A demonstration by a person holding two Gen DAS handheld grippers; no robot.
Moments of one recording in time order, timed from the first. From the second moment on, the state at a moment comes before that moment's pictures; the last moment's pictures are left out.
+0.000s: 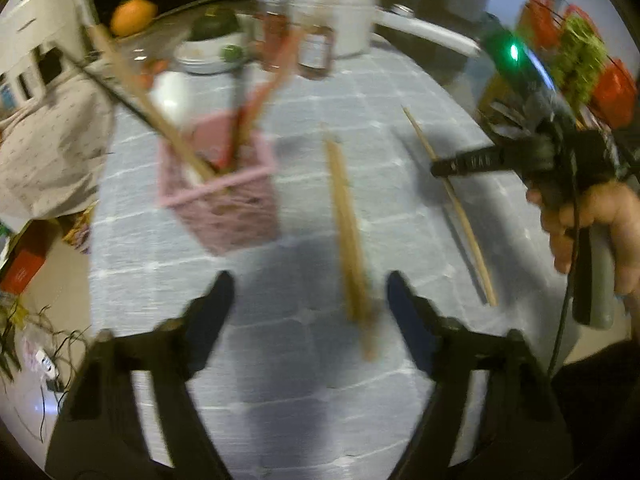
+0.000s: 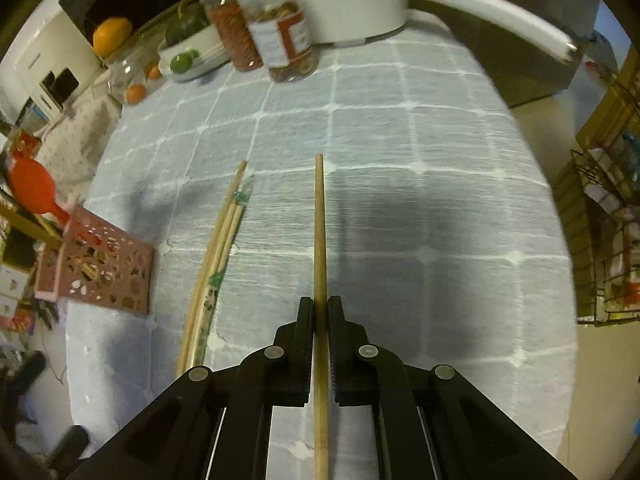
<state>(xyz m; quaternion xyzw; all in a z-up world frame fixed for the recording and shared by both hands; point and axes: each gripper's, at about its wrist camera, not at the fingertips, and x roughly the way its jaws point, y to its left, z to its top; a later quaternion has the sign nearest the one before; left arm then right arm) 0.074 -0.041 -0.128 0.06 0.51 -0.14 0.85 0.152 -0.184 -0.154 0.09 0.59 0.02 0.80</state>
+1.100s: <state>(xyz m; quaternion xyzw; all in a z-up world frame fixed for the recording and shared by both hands) 0.200 -0.134 -0.193 0.12 0.56 -0.02 0.82 0.103 -0.283 -0.114 0.15 0.55 0.04 0.82</state>
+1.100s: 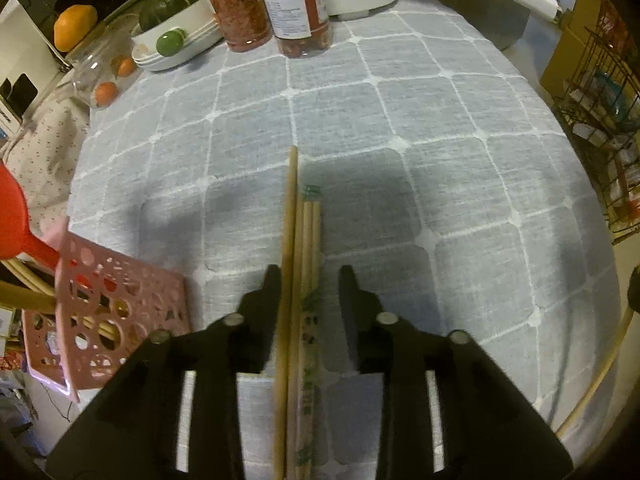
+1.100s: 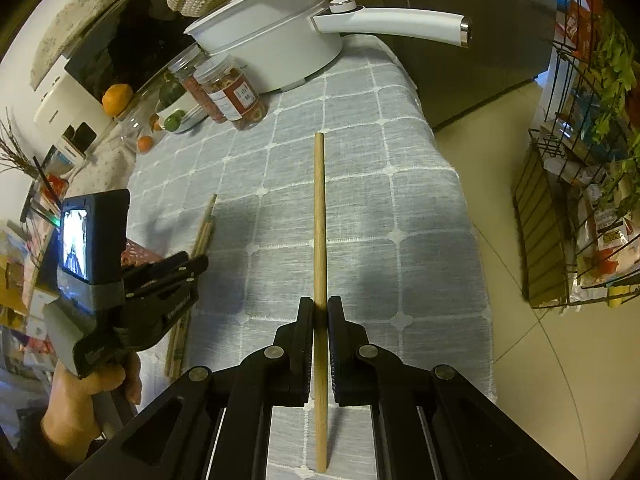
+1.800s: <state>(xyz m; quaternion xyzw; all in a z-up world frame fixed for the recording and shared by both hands) 0.199 -0.151 -0.203 0.12 0.59 -0.06 0.80 0.108 -0.284 -0.120 0.16 0.56 0.03 0.81</state>
